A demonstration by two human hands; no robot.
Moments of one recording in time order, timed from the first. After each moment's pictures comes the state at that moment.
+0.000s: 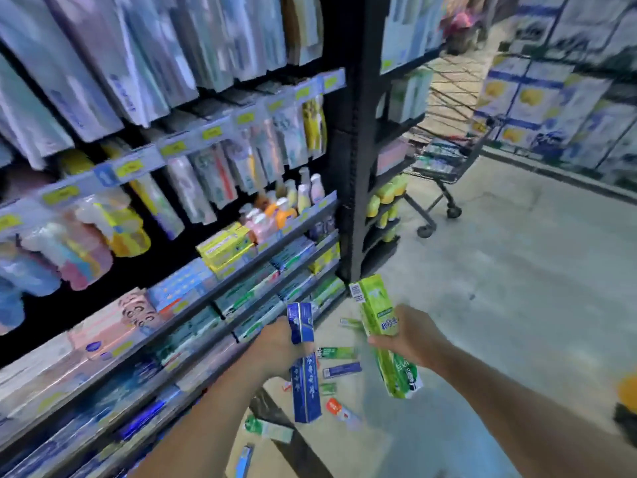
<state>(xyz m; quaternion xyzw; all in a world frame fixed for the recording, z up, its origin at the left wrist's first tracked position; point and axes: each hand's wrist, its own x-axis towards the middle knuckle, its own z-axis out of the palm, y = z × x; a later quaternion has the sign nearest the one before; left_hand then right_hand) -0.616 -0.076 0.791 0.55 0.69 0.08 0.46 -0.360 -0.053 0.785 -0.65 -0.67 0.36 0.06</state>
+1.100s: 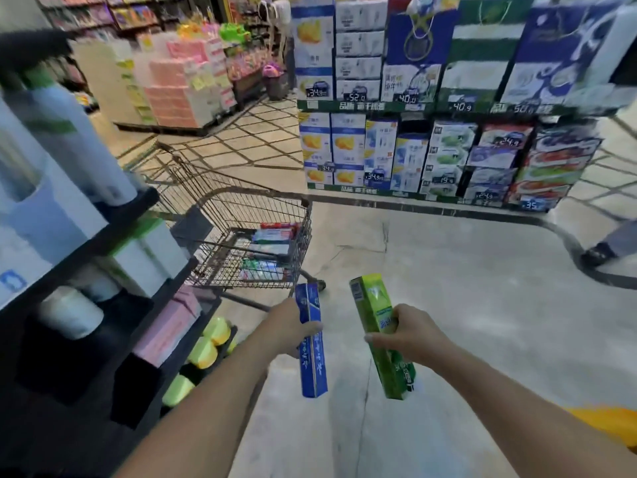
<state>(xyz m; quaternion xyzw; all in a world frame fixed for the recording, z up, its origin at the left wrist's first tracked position) -0.049 0.526 0.832 0.71 0.53 0.03 0.47 0.156 0.405 0.829 -0.81 -0.44 0.34 0.20</state>
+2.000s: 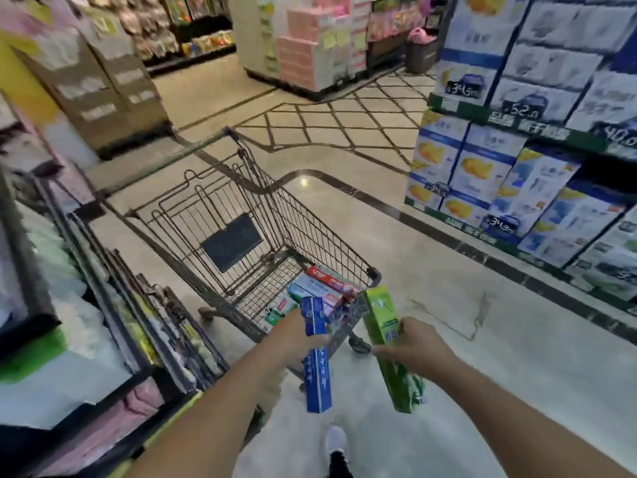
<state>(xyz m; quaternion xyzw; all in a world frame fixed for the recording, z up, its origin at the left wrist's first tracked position) 0.089 0.929 0.793 0.58 0.68 0.03 0.45 0.321 0.920 0.784 -0.71 -0.59 0.38 0.03</state>
